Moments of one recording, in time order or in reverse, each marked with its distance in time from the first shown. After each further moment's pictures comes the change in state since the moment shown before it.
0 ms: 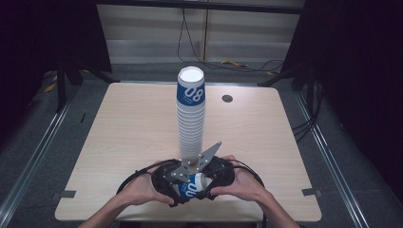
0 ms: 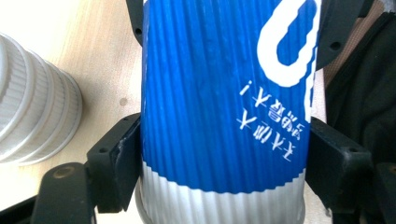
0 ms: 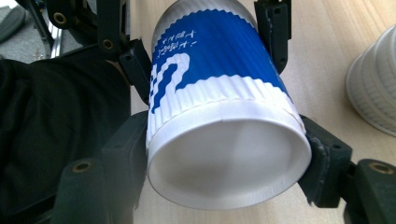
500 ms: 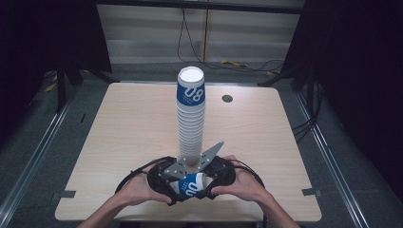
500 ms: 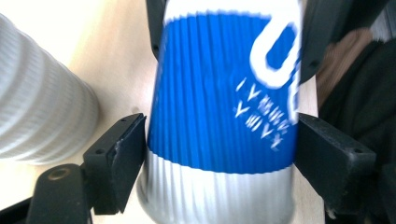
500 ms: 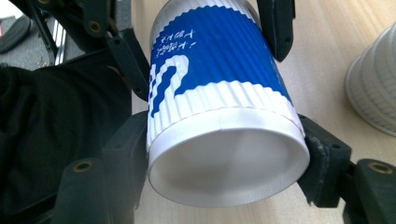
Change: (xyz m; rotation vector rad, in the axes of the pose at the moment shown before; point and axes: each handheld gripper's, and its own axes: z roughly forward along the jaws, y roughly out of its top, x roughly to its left) left arm 0.002 -0.005 -0.013 -0.086 0.012 -0.026; right arm -0.002 -0.003 -0.001 -0.027 -0.004 0.009
